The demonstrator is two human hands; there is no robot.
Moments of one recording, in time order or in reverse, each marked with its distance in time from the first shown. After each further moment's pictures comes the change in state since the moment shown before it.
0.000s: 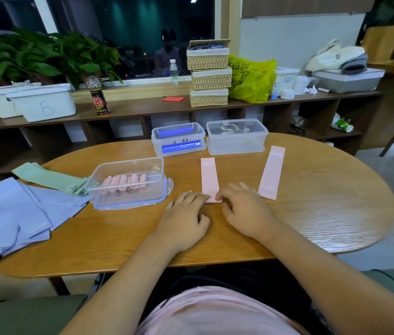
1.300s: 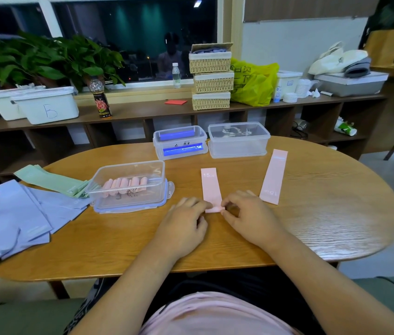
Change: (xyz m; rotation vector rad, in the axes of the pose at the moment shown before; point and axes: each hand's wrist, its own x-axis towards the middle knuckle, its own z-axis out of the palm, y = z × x) left_hand -0.003 -0.003 0.005 -0.053 0.148 0.077; right_hand -0.011 0.006 -0.001 0.172 0.056 0.031
